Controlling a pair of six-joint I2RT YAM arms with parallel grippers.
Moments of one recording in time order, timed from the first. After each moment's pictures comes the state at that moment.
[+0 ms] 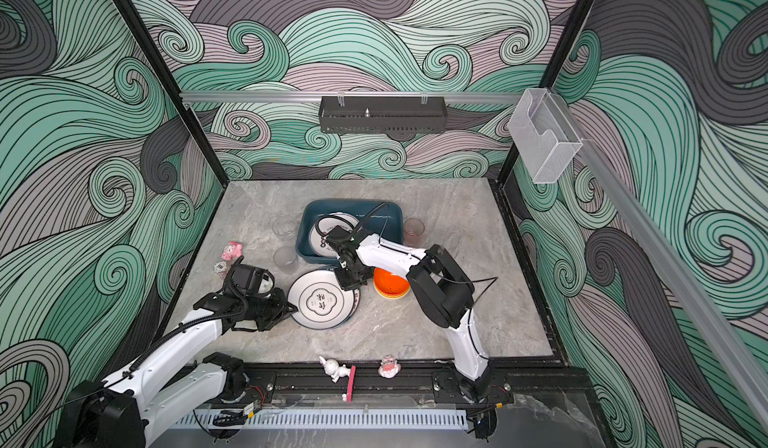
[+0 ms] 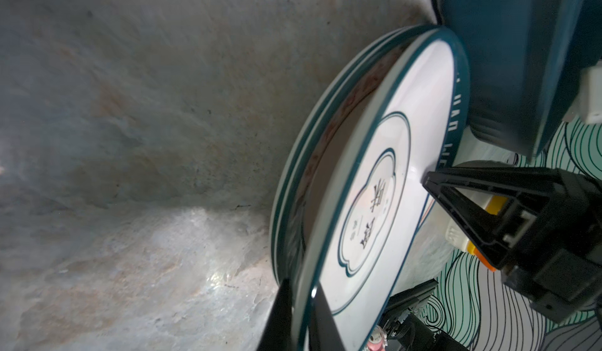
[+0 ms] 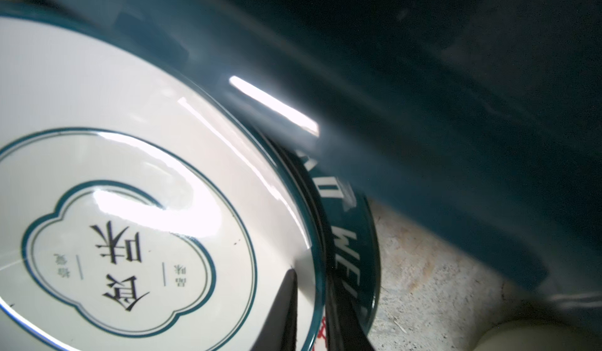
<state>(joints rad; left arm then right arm) -0.26 0.94 0.44 -0.60 0.43 -0.92 0.85 2.06 1.54 -0.89 -0.14 0.35</state>
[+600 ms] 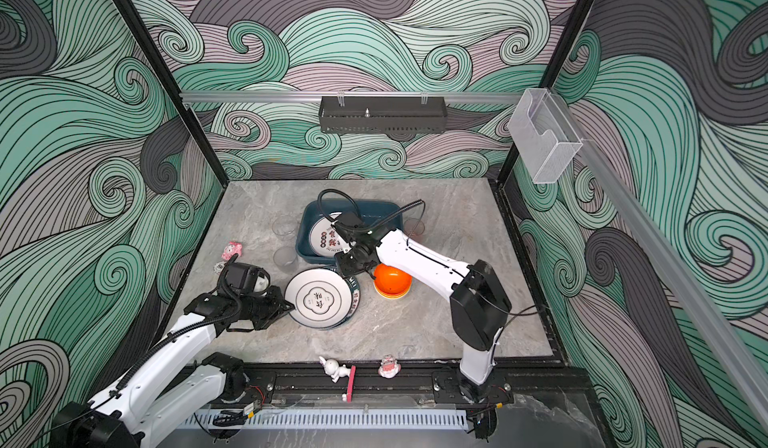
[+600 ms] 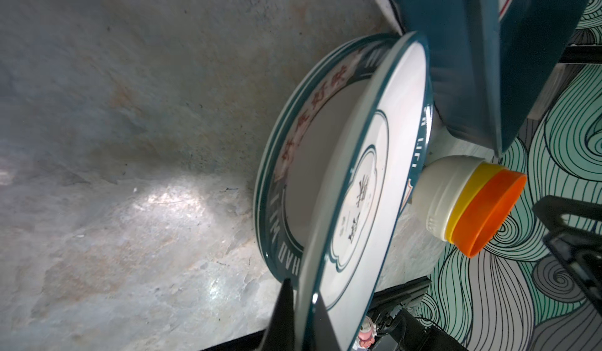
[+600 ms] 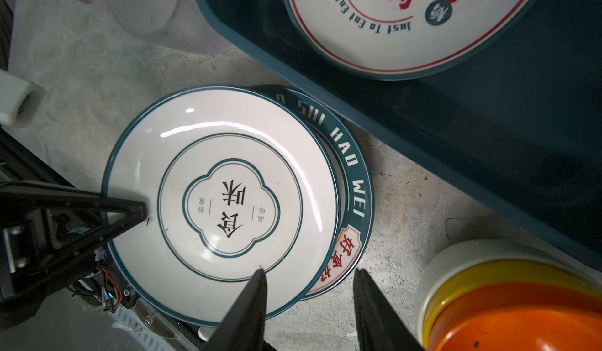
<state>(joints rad) -0.26 0.85 0.51 -0.71 0.42 -0.91 0.84 1.77 1.51 -0.88 -0.14 0.37</state>
